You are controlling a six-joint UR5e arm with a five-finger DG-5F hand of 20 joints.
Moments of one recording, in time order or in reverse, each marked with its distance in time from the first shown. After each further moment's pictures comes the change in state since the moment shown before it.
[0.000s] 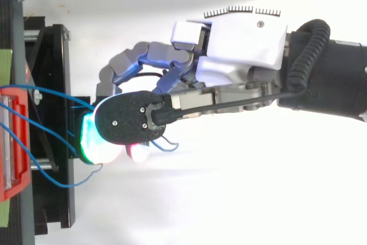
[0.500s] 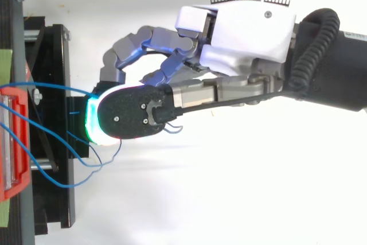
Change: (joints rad) arm 0.002 0.006 0.001 -0.008 0.065 -0.151
